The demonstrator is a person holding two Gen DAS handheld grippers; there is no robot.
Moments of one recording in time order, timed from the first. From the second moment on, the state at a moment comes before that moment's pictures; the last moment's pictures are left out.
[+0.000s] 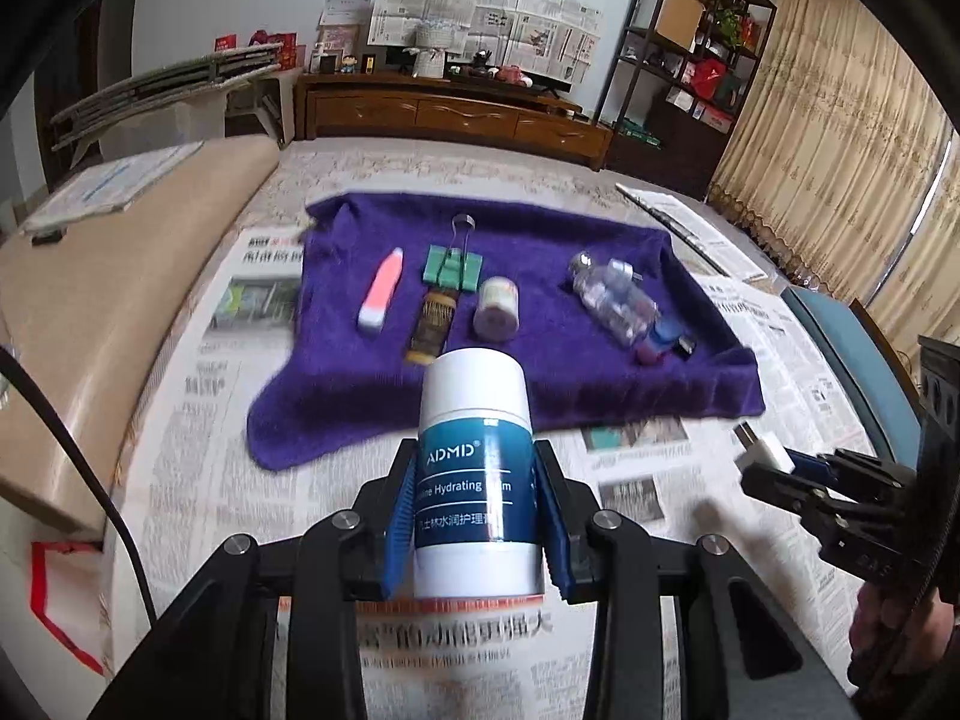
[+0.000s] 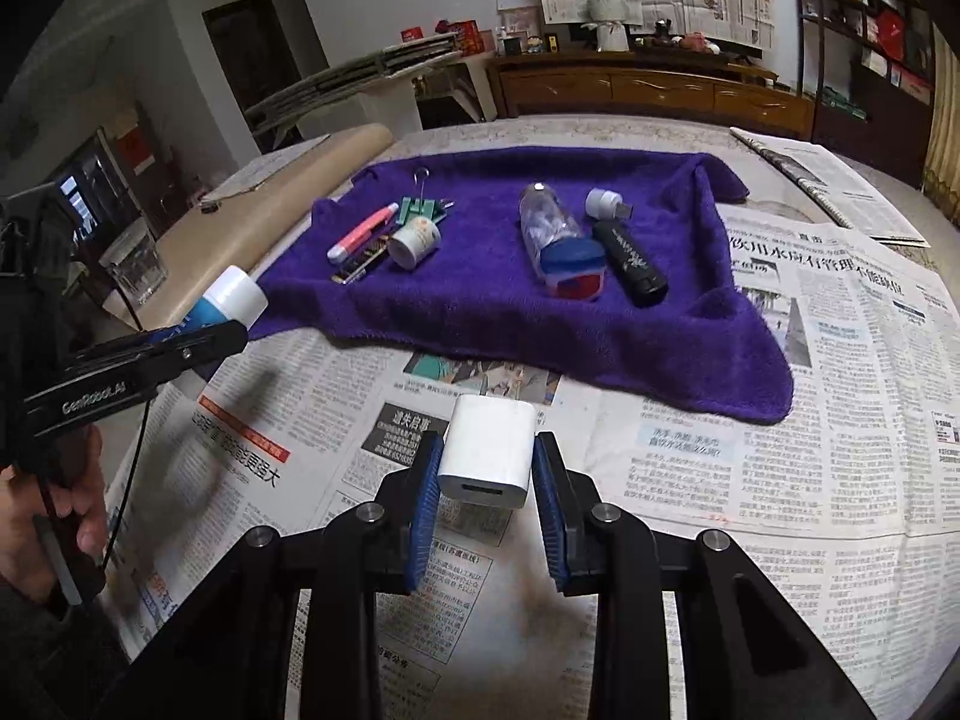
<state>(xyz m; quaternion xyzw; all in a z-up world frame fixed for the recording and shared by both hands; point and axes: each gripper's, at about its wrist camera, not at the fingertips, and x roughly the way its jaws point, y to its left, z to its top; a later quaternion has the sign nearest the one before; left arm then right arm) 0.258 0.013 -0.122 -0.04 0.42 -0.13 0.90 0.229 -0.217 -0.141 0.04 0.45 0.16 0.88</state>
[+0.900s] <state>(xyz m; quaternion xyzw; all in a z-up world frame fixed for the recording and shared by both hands) 0.384 -0.089 -0.145 0.03 0.46 -0.18 0.87 0.382 -0.277 -0.135 0.04 0.45 0.12 0.89</state>
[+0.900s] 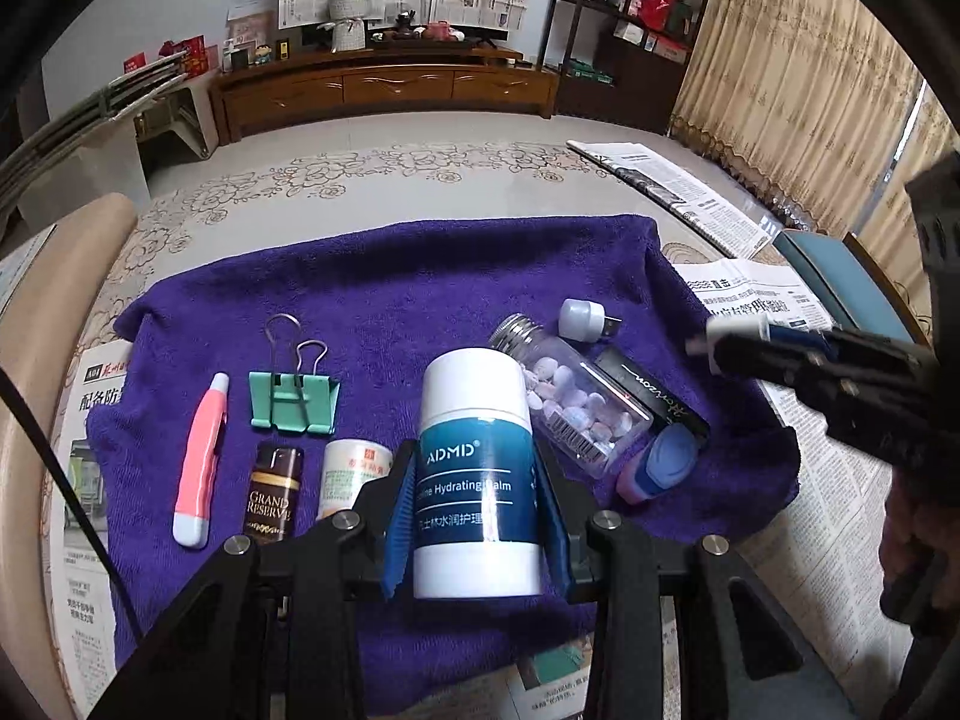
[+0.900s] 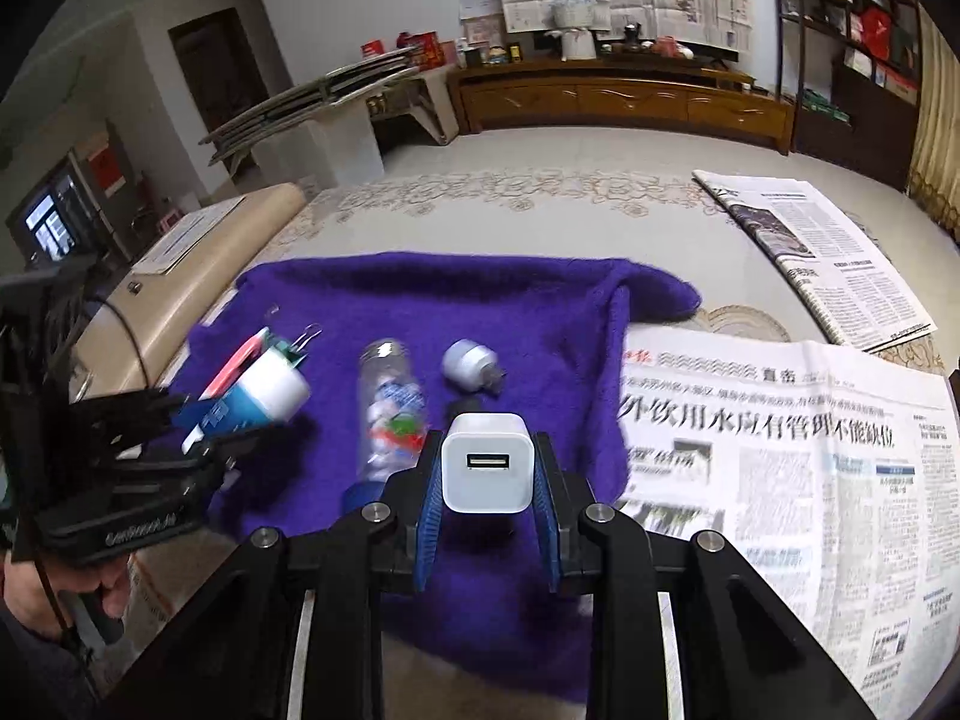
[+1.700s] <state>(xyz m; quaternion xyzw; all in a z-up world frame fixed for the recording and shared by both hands) 0.404 -0.106 -0.170 0.10 0.50 -0.17 0.84 0.419 -0.256 -0.170 -0.04 0.50 0.11 0.86</state>
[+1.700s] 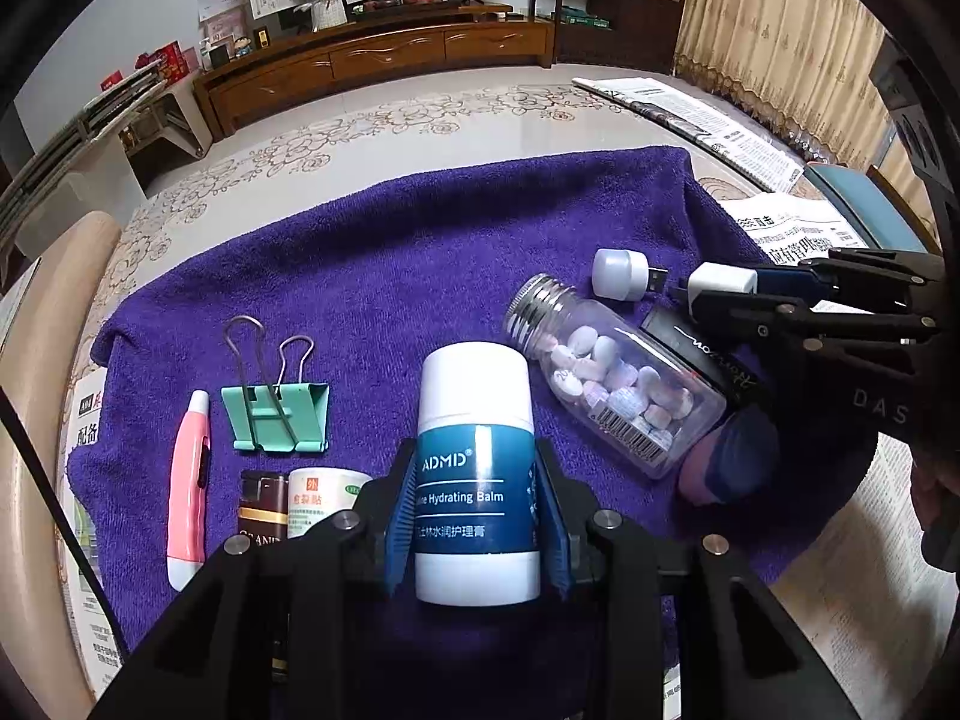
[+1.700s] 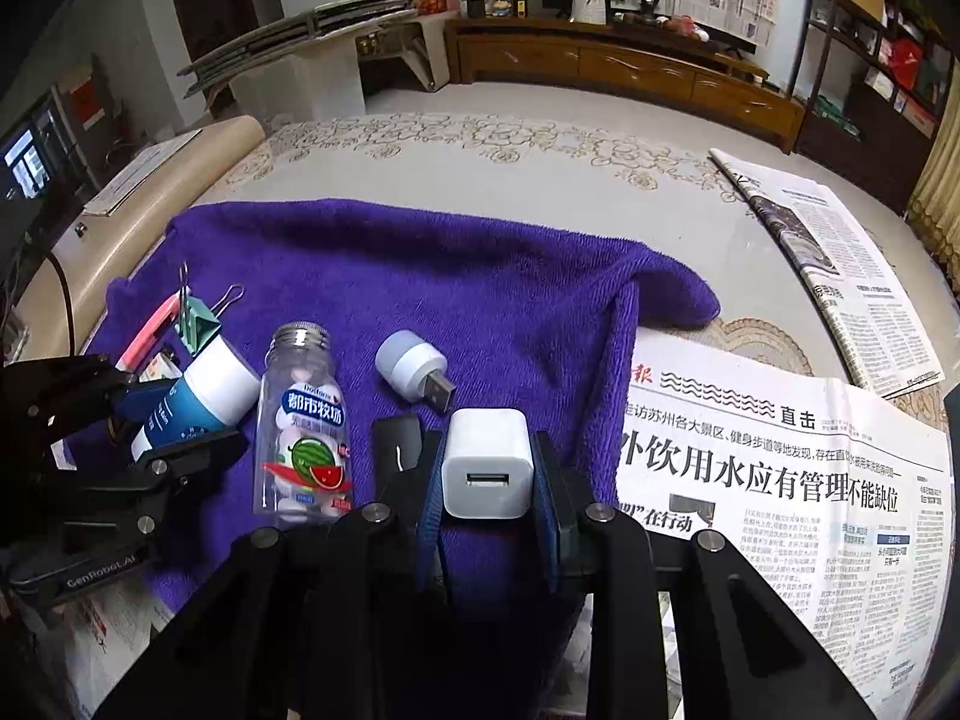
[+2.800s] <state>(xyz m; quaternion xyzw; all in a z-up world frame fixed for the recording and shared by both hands) 0.272 -0.047 -0.088 0.02 0.45 -0.11 0.89 0.269 -0.255 -0.076 0.05 0.46 0.06 0.88</state>
